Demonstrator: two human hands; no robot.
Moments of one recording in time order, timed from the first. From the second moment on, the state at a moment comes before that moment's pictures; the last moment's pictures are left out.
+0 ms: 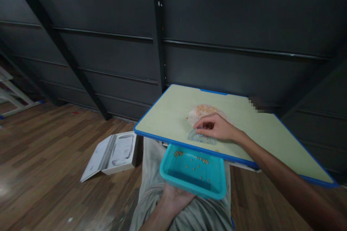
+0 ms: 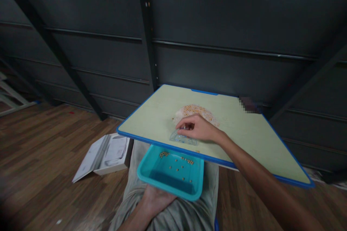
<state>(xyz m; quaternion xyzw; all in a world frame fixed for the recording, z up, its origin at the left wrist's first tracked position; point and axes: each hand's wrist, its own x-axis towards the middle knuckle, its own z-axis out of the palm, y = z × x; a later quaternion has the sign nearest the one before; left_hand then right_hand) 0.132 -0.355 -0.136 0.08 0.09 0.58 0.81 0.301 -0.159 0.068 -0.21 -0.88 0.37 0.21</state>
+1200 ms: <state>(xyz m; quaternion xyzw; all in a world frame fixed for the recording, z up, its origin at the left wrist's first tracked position) 0.130 -0.355 -0.143 0.08 0.09 0.57 0.82 0.304 -0.145 0.064 -0.25 -0.88 0.32 0.24</state>
